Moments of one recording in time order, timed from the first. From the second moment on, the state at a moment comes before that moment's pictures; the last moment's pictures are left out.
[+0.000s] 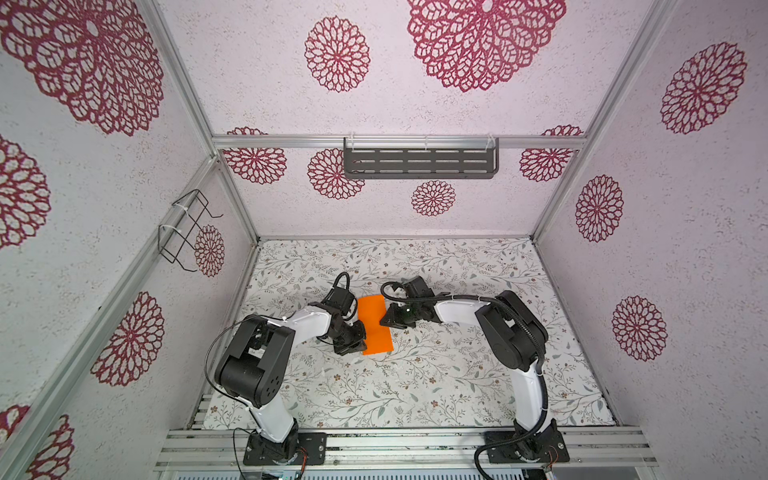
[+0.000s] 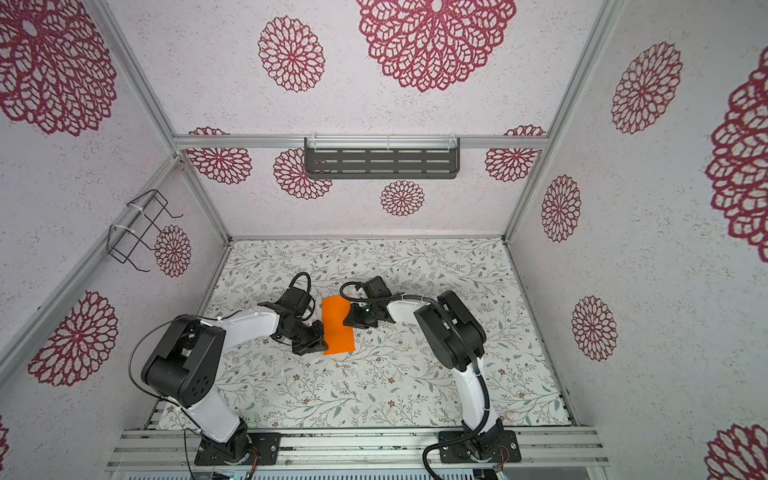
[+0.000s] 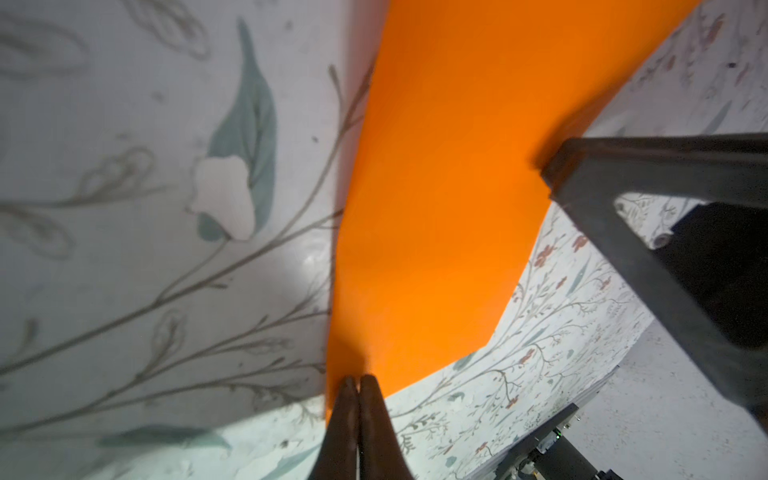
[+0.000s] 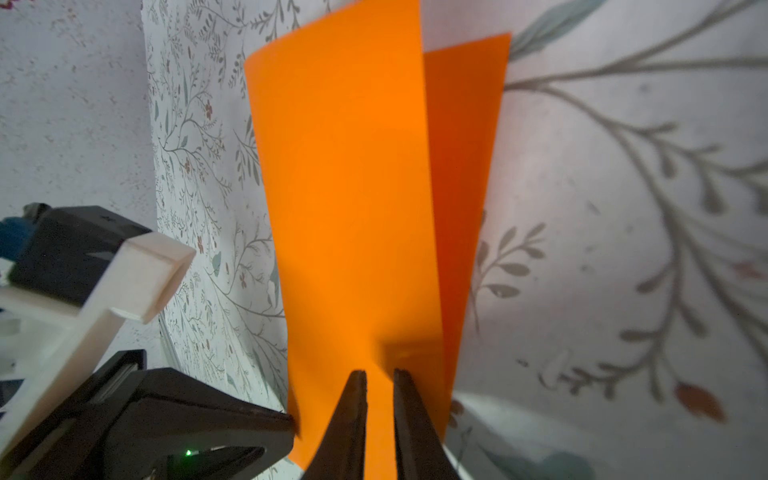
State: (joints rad) left arm -0.39 1.73 0.90 -0.52 0.42 -0.72; right arm 0.66 2.11 1.29 -0.12 -0.53 0.65
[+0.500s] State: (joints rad) left arm -0.40 1.66 0.91 -0.70 0.30 -0.70; right arm 0.66 2.10 1.29 -0.12 -0.52 0.65
